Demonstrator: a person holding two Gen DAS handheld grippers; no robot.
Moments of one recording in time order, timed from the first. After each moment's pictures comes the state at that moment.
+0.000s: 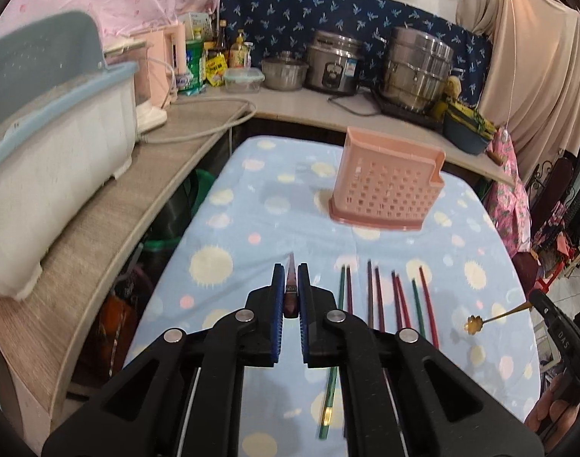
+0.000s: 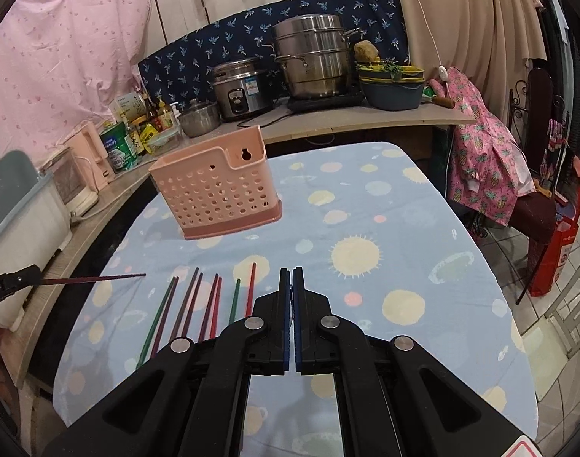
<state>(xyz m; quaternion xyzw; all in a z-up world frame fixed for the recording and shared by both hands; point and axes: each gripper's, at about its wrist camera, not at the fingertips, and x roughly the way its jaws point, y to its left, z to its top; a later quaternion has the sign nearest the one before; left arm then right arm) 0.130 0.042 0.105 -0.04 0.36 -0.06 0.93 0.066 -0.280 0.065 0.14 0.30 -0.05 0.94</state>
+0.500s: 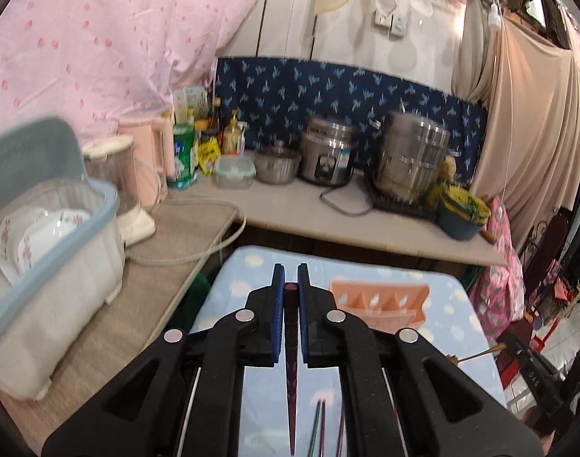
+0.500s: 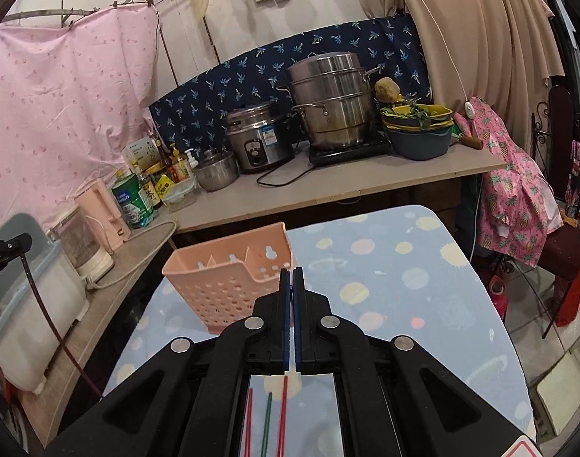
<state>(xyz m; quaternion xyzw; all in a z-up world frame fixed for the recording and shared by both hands) 0.209 0.027 0.229 -0.06 0.24 -0.06 0.97 0.167 -0.301 0.131 0.16 0.24 -0.03 0.96</state>
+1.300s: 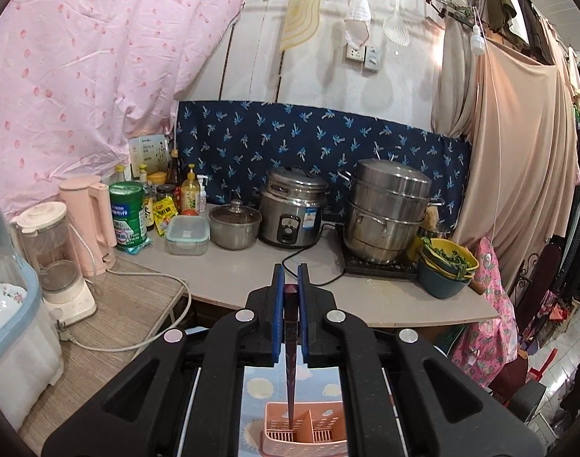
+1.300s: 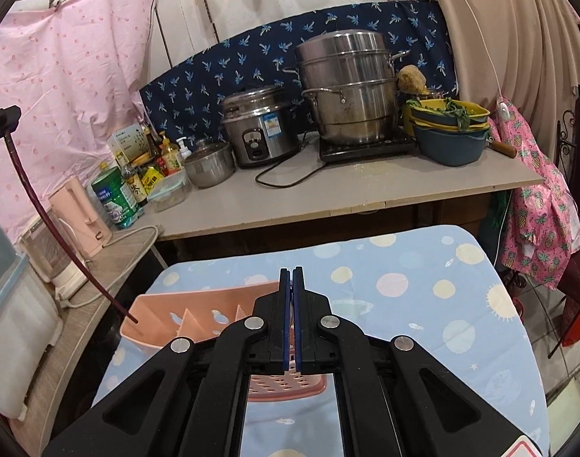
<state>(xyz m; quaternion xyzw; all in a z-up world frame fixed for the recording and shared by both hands) 0.320 -0.051 0.265 -0.06 0.17 -0.10 0.98 0.296 -0.294 0.106 0.14 0.28 -0.03 0.95</state>
